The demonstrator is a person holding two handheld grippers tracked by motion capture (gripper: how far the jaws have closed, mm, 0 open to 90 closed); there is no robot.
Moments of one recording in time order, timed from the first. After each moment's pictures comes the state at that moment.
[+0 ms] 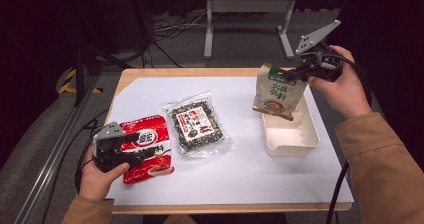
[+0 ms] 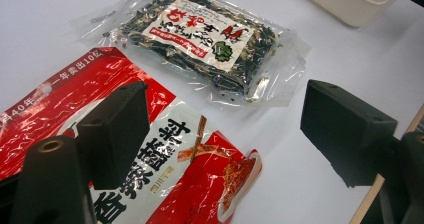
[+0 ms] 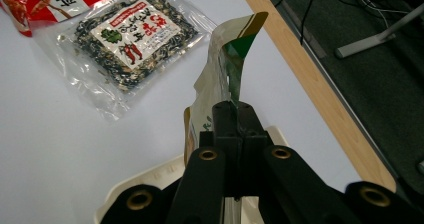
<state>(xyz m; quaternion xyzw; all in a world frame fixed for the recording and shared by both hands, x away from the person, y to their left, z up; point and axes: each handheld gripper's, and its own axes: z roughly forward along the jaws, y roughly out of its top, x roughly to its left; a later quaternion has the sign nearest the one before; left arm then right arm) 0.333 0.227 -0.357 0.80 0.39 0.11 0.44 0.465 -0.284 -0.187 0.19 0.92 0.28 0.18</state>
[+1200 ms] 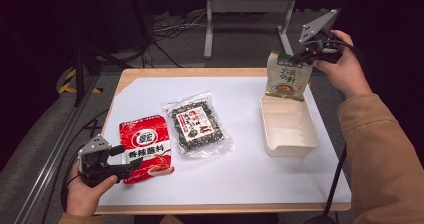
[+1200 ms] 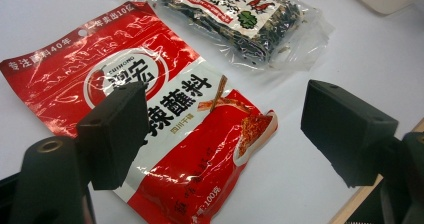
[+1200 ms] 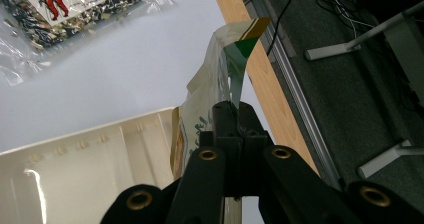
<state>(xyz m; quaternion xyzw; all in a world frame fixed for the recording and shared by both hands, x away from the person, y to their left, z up) 0.305 0.254 -0.372 0.78 0.44 0.12 0.42 0.531 -0.317 -0.195 0.14 0.94 0.23 0.22</state>
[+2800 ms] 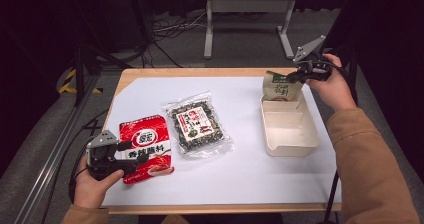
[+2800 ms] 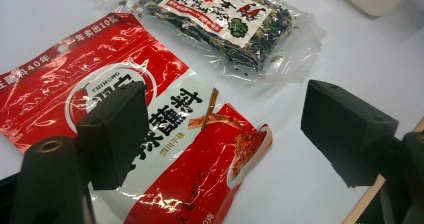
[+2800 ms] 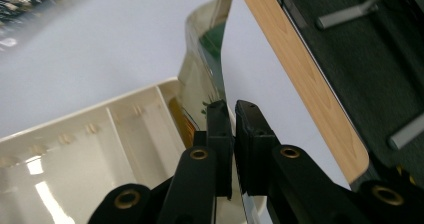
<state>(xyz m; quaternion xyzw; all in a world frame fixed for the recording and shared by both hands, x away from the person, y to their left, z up) 0.321 0.241 -0.371 0.79 0.42 0.11 0.43 0.540 -0.330 -0.267 0.21 0.93 0.23 0.20</state>
